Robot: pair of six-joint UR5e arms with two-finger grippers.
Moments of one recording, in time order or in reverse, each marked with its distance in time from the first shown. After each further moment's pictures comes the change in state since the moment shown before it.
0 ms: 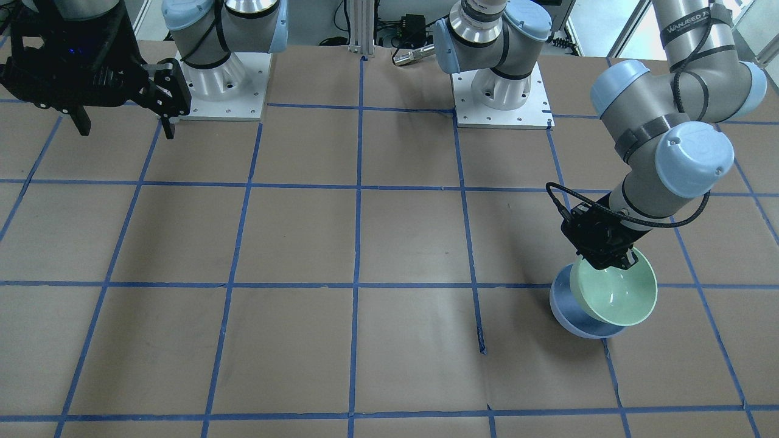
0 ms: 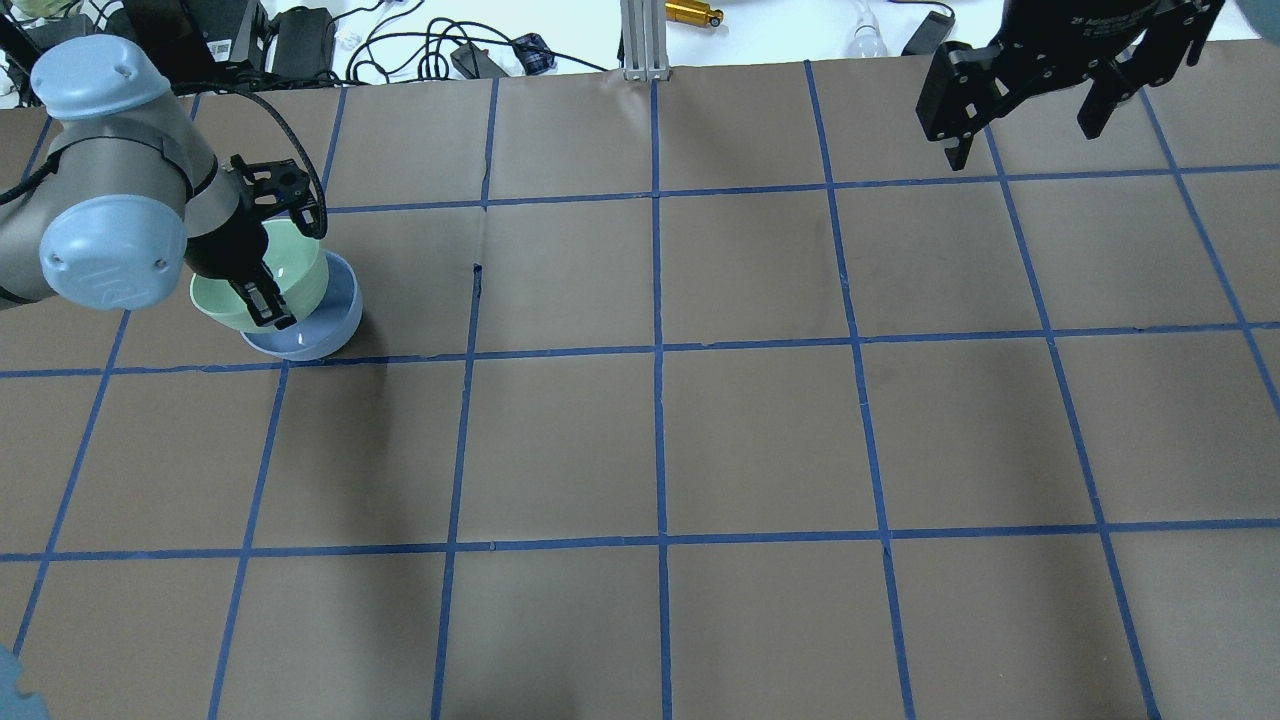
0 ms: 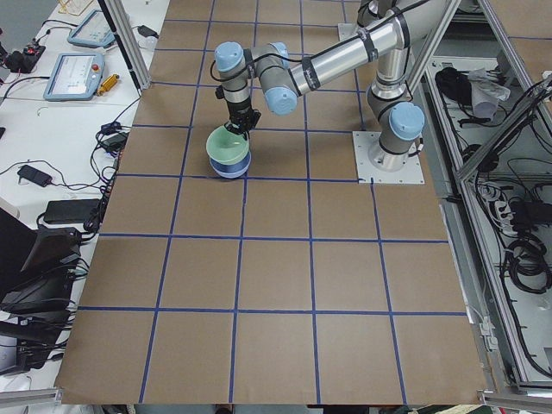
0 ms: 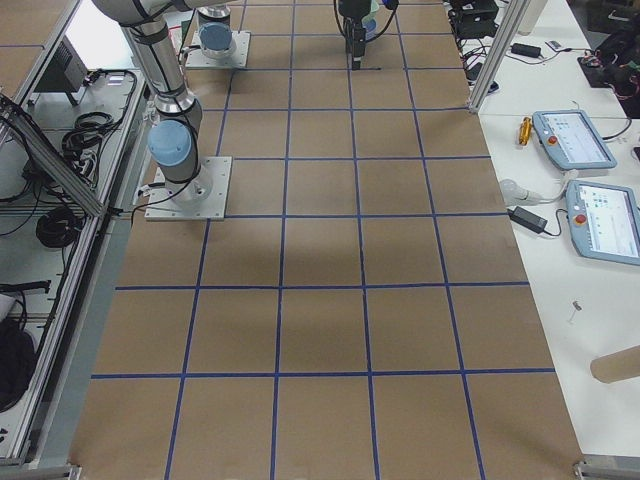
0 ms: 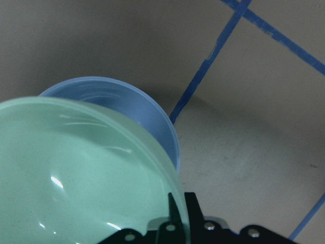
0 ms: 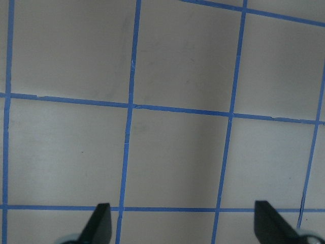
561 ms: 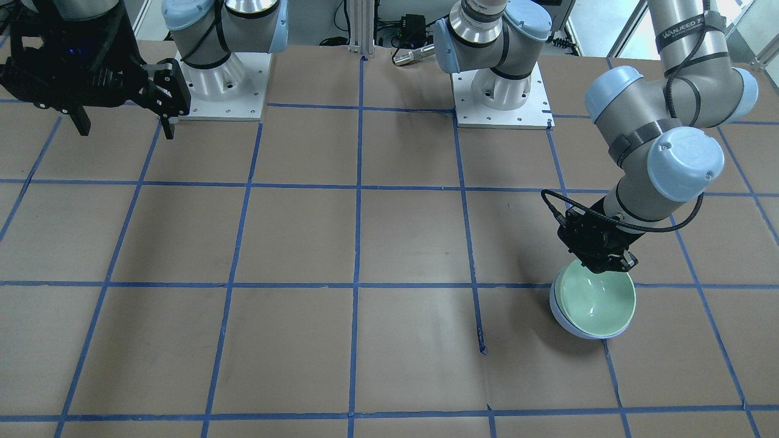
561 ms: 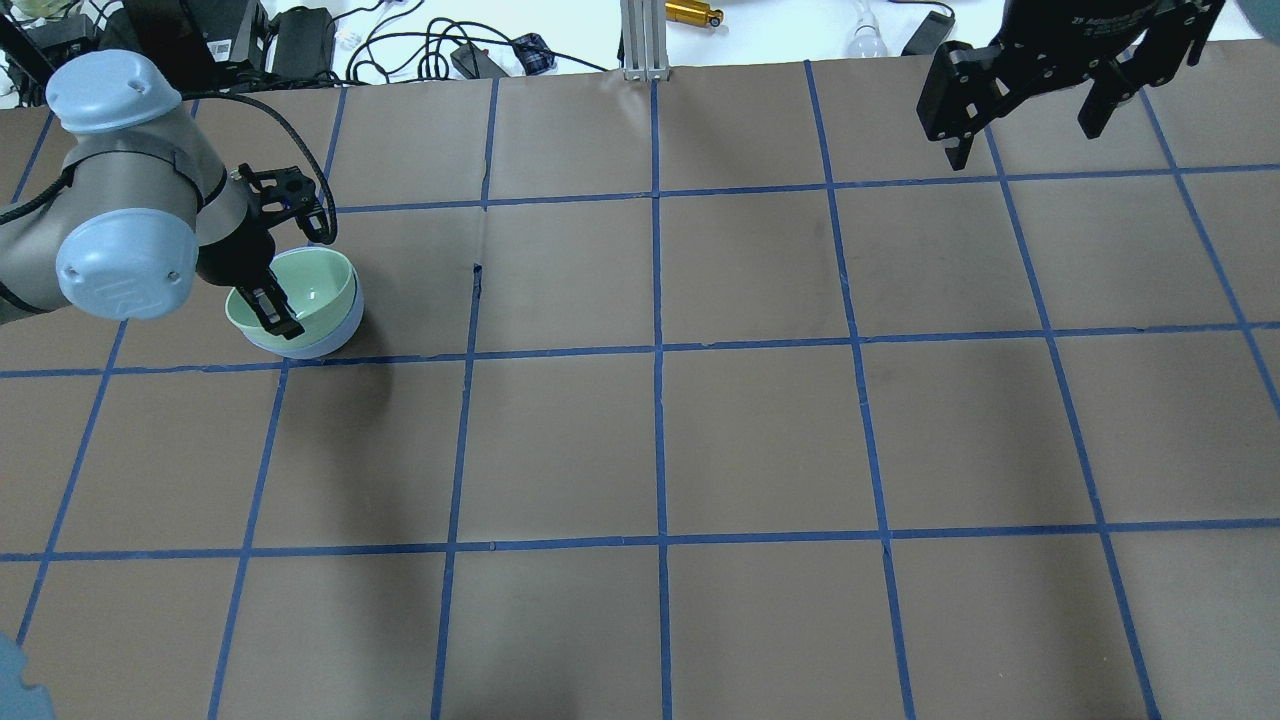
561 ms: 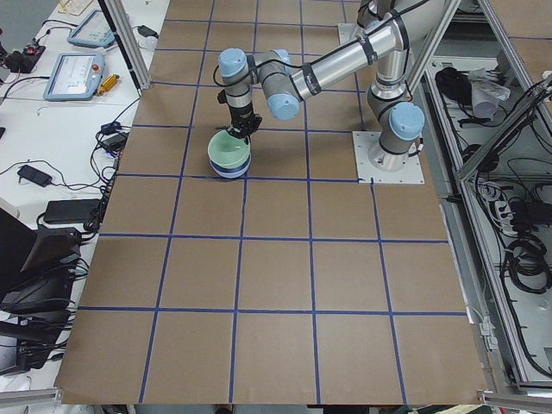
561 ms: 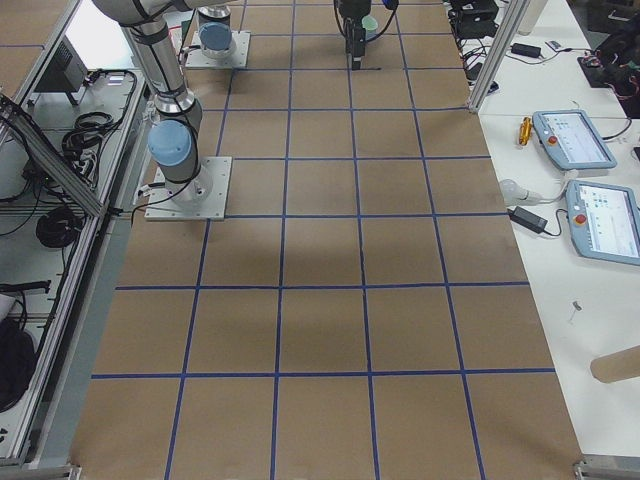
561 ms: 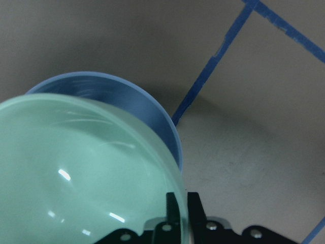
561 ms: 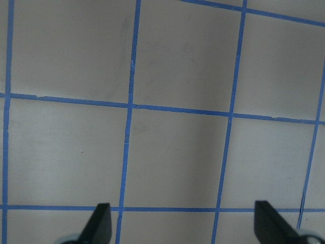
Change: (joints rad) left arm -0.011 -0.006 -0.010 0.020 0.003 -0.060; right arm -0.001 0.000 0.000 0.000 0.000 0.000
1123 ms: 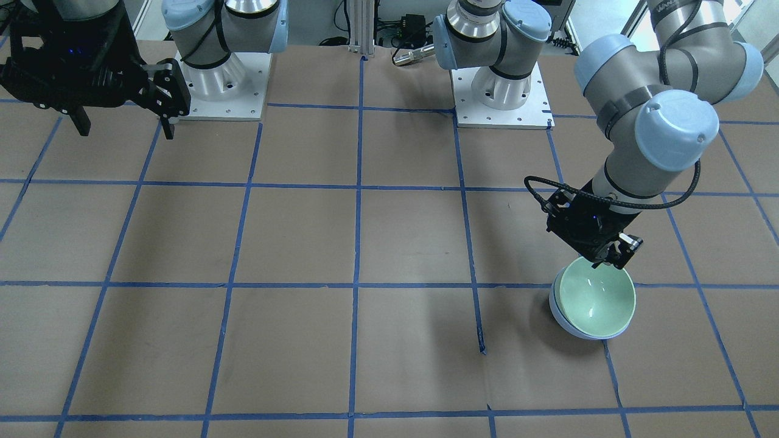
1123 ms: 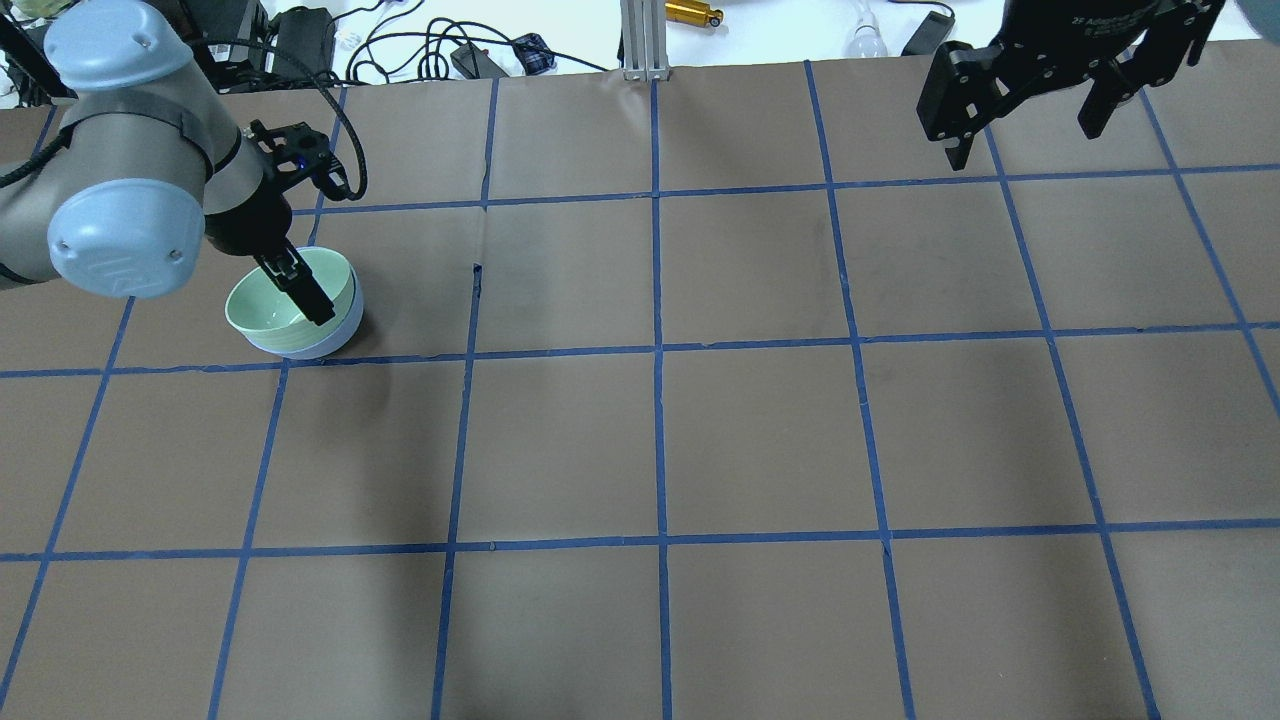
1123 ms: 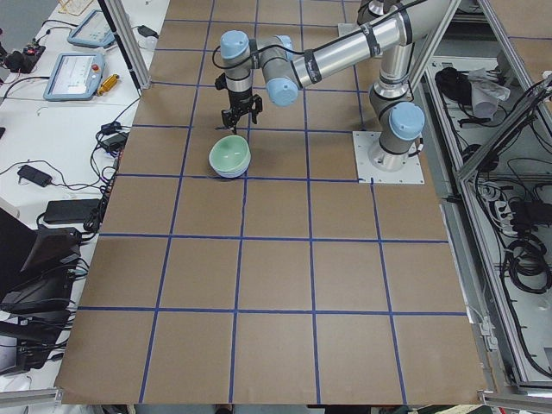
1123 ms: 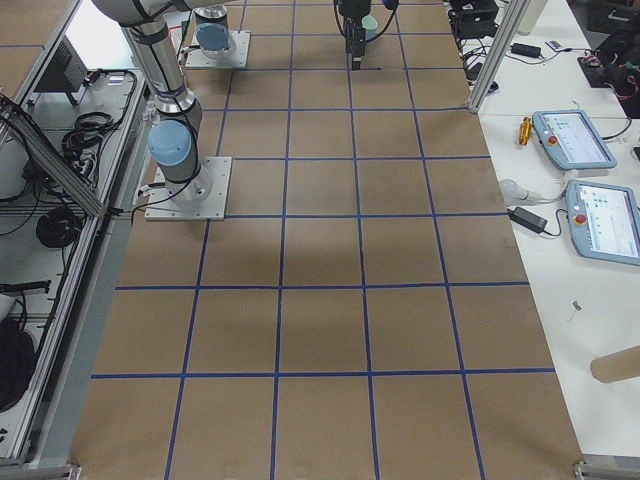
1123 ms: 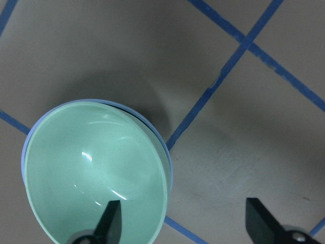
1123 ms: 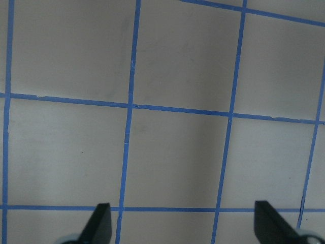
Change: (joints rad) left arm -0.075 0.066 0.072 -0.095 -0.018 -0.255; right arm 0.000 0.000 0.000 0.000 0.000 0.000
